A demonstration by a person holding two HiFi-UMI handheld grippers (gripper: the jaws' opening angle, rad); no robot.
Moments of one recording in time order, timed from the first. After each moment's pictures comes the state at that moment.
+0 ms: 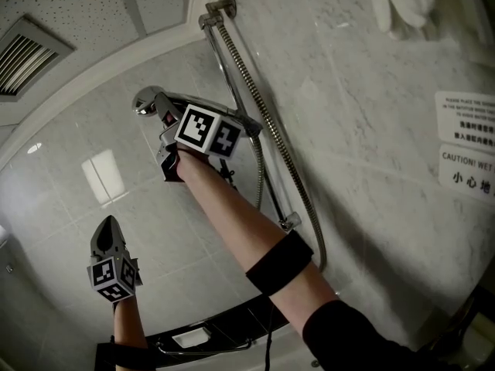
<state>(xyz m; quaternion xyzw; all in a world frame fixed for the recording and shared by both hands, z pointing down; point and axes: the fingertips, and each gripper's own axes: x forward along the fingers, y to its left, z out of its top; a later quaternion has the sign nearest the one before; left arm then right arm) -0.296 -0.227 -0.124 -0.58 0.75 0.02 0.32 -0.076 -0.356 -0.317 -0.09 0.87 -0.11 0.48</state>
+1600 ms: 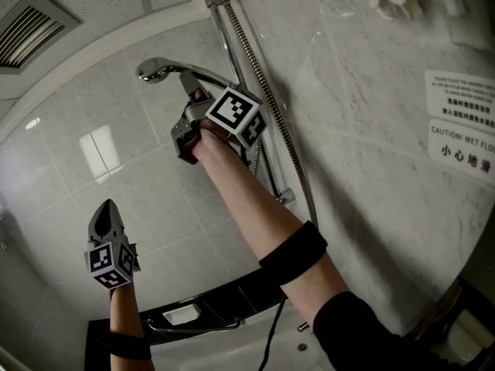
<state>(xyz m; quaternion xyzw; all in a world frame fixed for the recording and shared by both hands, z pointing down) -0.286 -0.198 -0.097 -0.59 0.75 0.02 0.31 -0.033 -0.356 -0.276 -0.05 0.81 -0.22 0.54</state>
